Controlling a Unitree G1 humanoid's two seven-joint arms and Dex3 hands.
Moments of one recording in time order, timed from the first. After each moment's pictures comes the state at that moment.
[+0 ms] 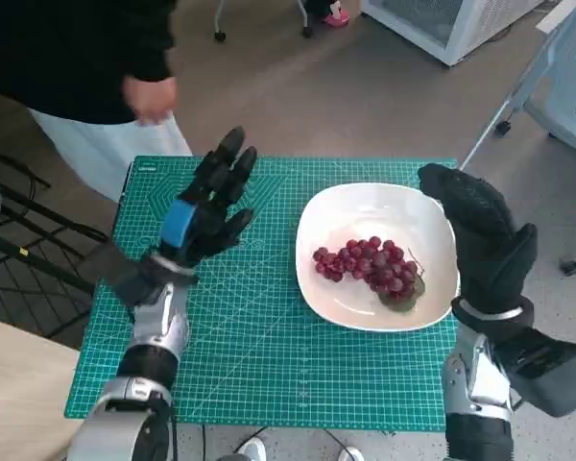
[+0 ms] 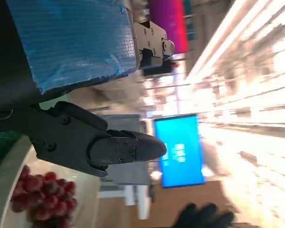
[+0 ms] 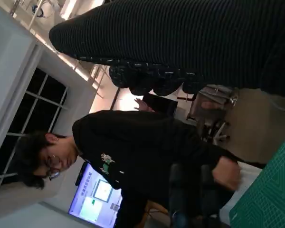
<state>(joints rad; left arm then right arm) -0.69 0.12 0.23 0.95 -0.32 -0.70 -0.64 -0.49 -0.12 -0.17 0.41 0.35 -0.73 0.50</state>
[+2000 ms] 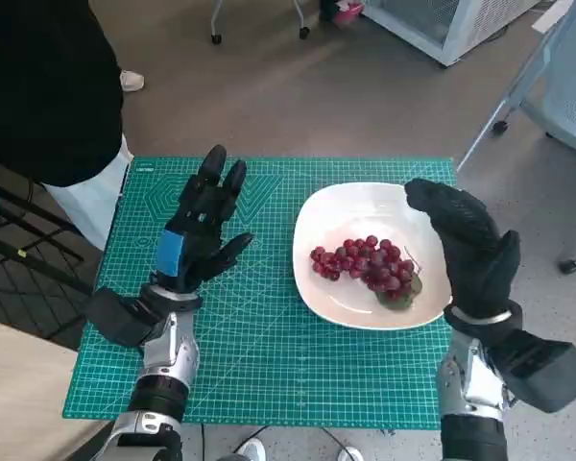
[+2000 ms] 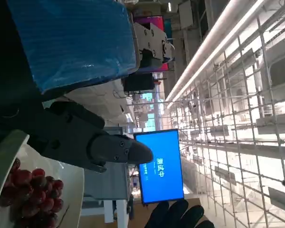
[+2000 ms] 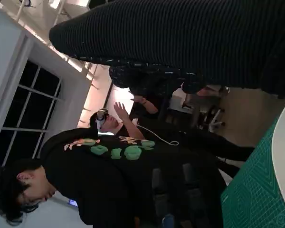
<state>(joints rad) -0.57 0.05 0.25 0.82 -0.33 -0.76 -0.59 -0.49 -0.10 -0.17 0.50 0.39 -0.75 0.58</state>
